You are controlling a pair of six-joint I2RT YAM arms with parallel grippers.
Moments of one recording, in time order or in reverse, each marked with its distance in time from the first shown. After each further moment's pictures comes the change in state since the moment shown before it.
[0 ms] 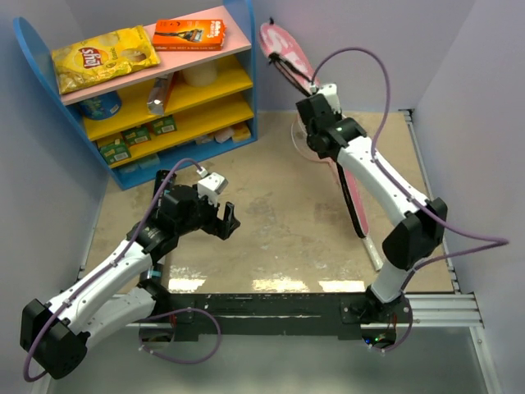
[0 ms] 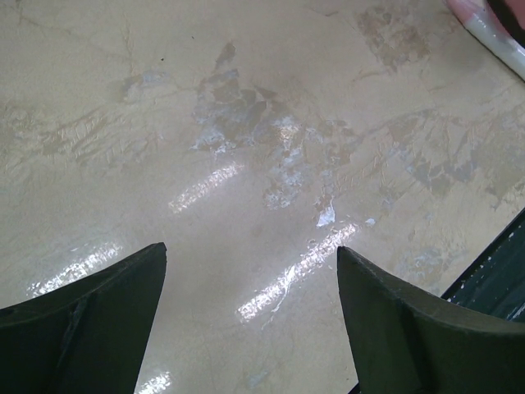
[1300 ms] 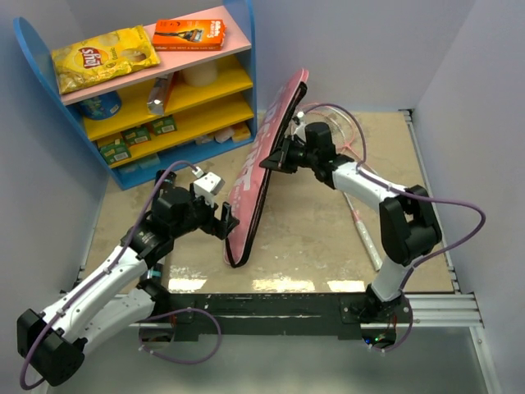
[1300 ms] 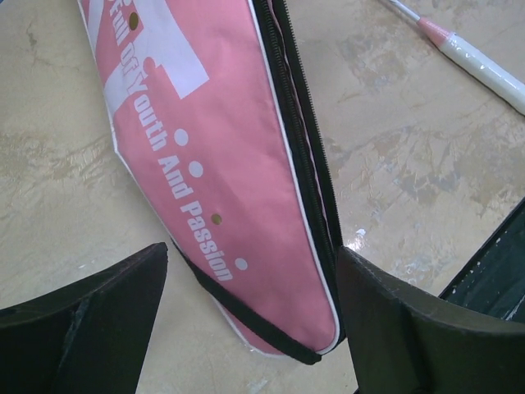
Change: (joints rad) left arm 0.000 -0.066 -0.003 0.016 0.013 0.018; right arm -0.090 0.019 -0.528 0.913 -1.338 0.636
